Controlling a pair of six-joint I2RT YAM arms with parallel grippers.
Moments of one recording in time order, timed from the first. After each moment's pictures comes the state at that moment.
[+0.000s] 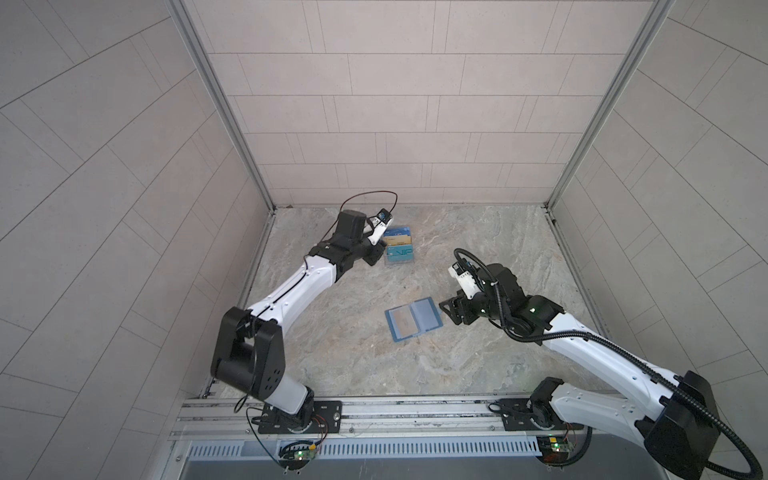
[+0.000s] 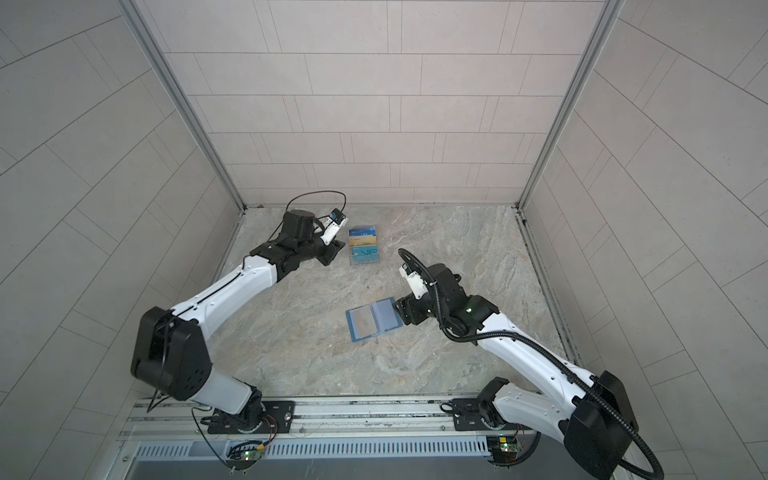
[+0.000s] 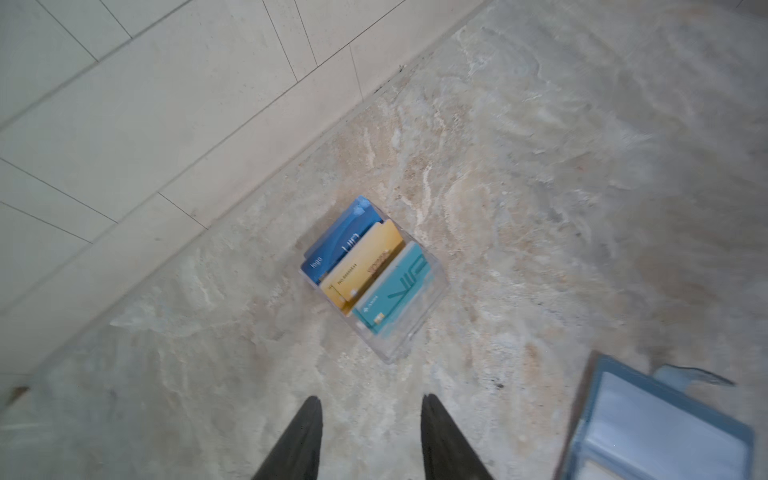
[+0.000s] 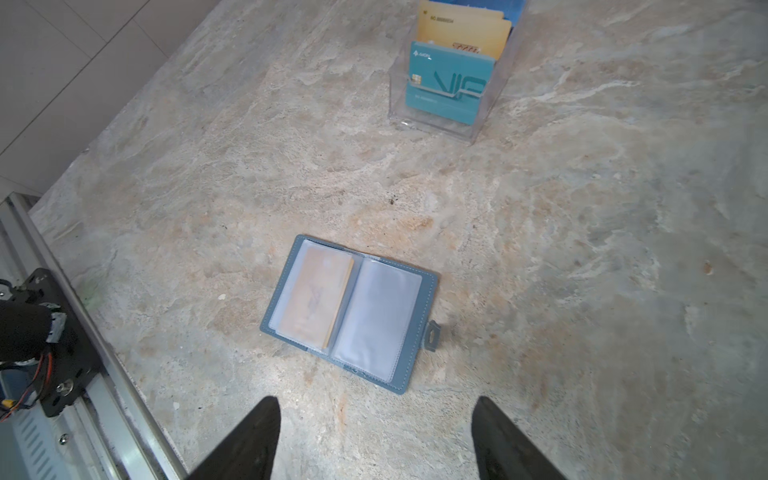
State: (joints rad) left arm -0.38 1.48 1.10 -0.25 0.19 0.24; right arm 0.62 1.08 0.78 -0.42 -0.18 0.16
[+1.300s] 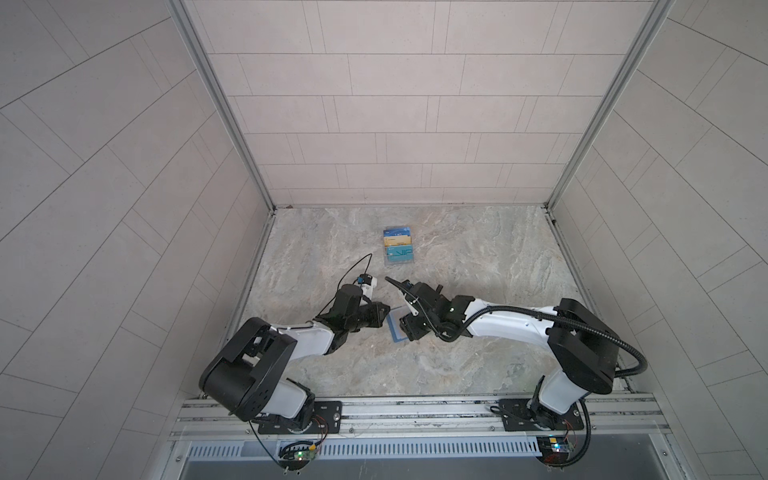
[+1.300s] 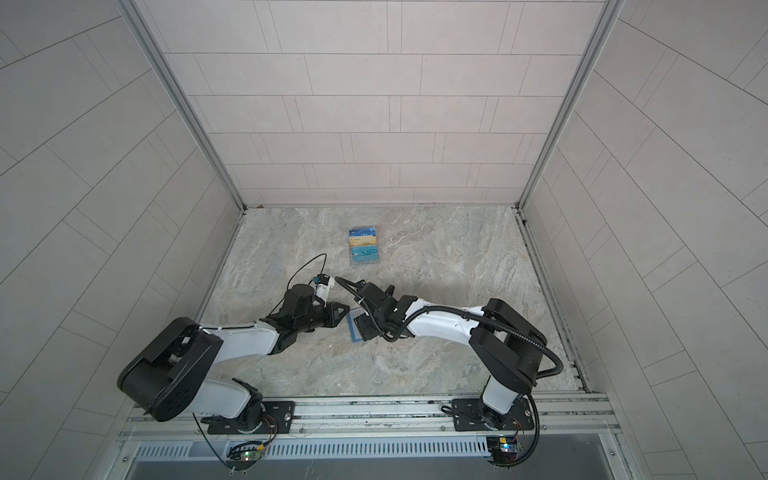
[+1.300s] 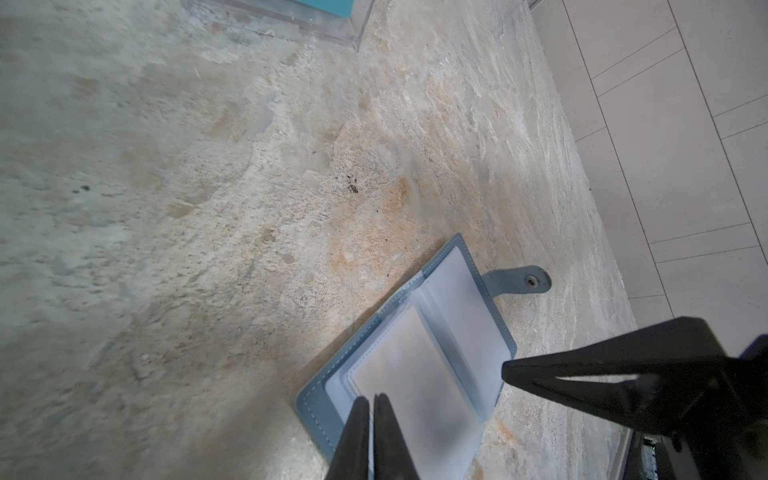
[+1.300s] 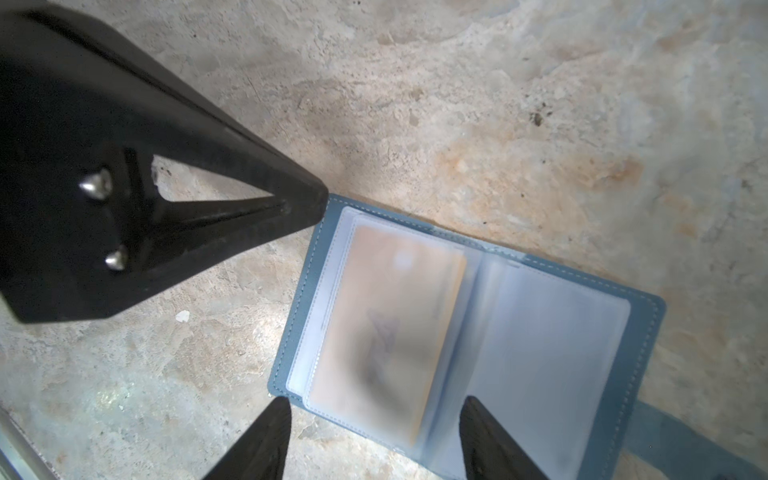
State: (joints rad) left arm -0.50 1.45 0.37 0.44 0.36 -0.55; right arm 0.92 1.67 0.98 -0.30 0.05 0.37
